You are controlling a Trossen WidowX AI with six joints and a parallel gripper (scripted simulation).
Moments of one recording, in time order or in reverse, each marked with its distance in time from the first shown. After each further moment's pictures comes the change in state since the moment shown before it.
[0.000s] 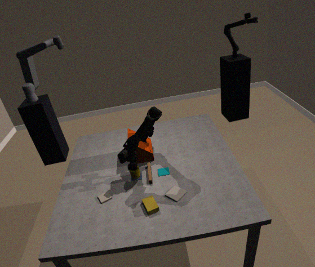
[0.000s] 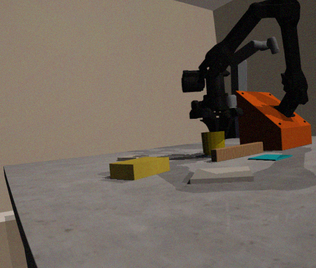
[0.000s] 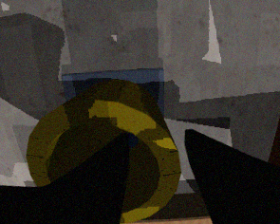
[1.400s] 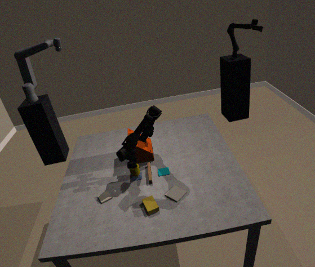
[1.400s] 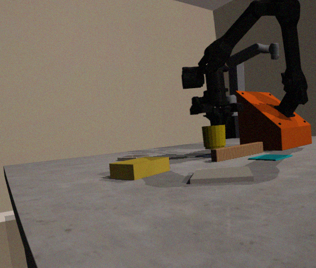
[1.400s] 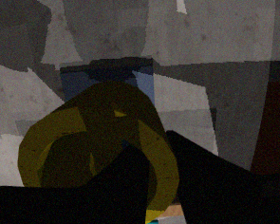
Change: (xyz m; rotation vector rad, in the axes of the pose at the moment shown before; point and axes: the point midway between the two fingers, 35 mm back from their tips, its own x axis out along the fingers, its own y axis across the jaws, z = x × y) arm -0.015 -0.005 0.000 0.018 0.015 -0.015
